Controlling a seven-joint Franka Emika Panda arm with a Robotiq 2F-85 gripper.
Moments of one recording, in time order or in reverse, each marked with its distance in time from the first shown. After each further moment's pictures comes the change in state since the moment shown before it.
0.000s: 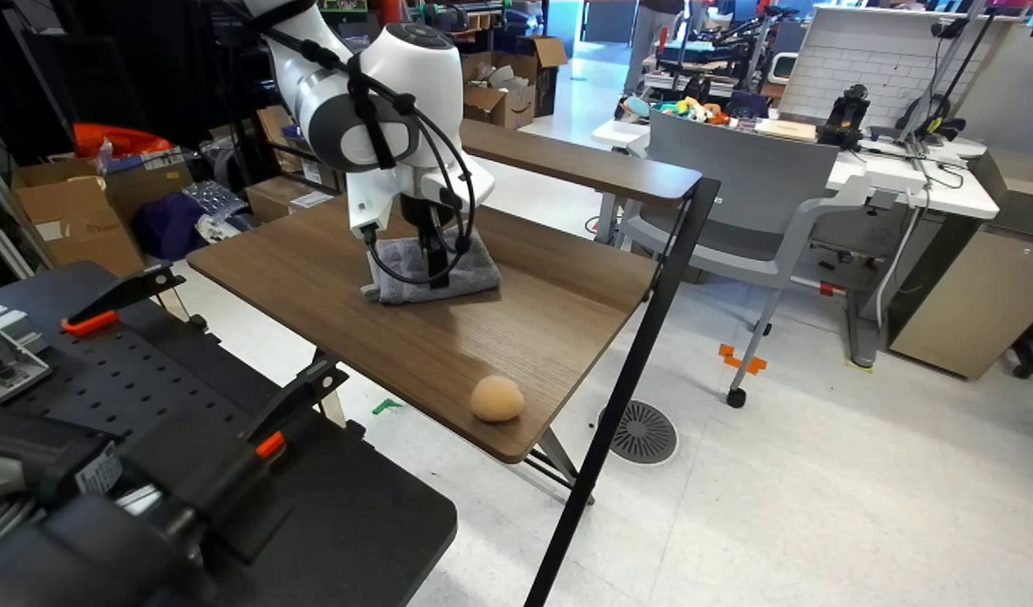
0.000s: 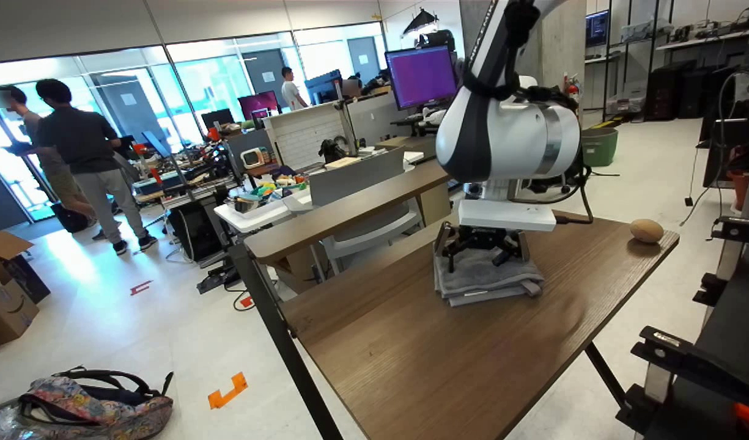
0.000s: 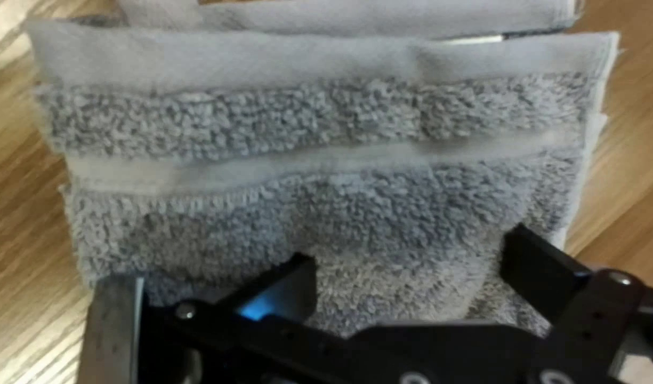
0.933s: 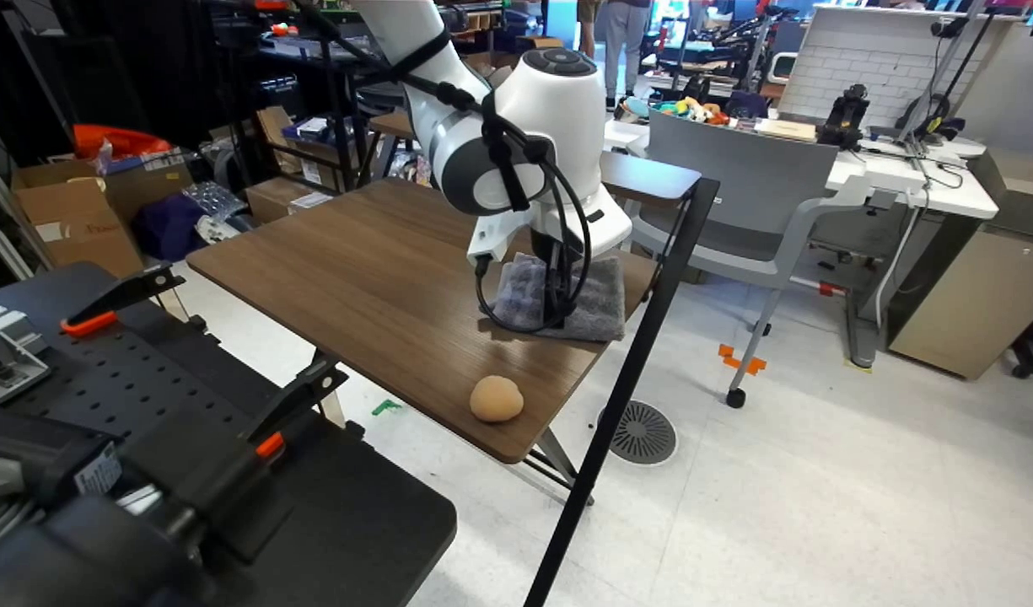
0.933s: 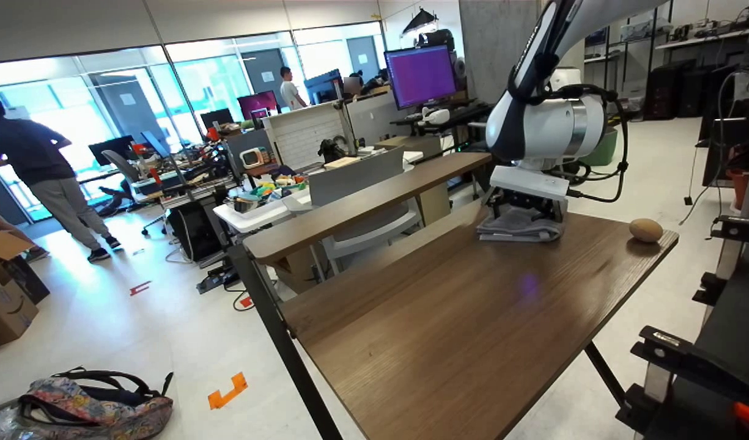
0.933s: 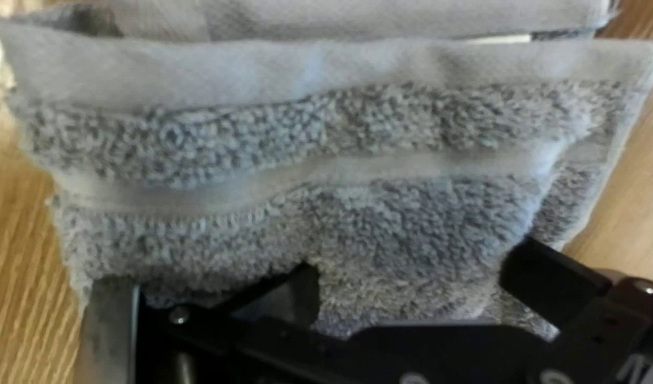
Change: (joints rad) arm -0.155 0.145 -0.123 0.258 0.006 -0.004 0.249
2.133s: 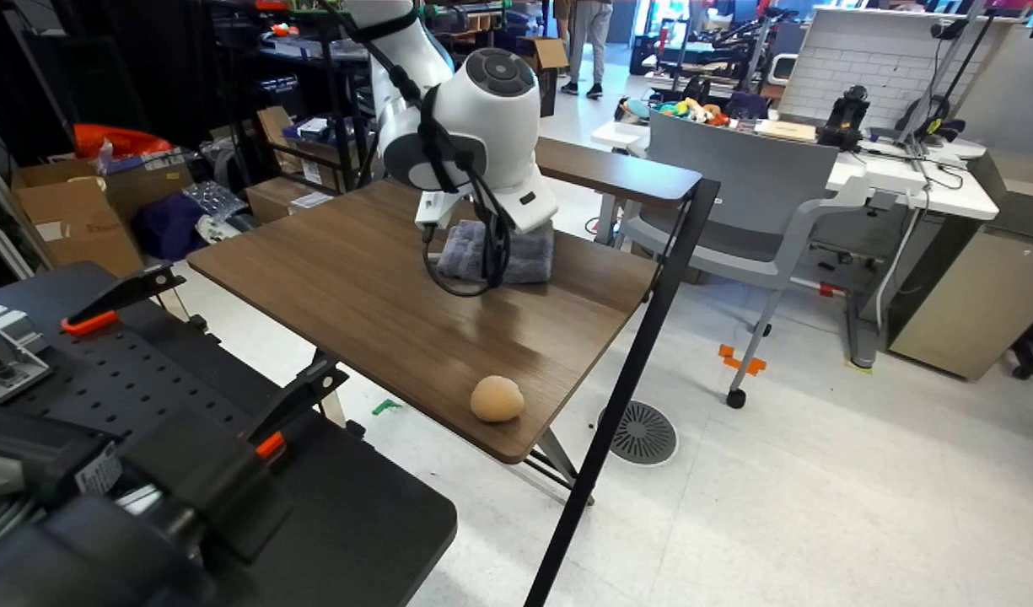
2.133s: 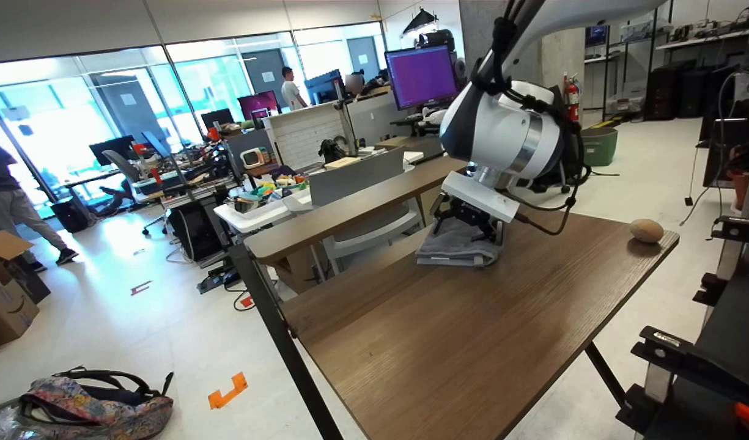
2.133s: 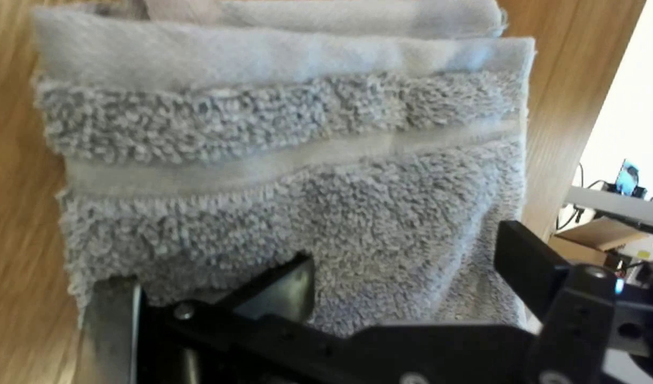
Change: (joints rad) arm -0.101 0.051 0.338 0.041 0.091 0.113 -0.167
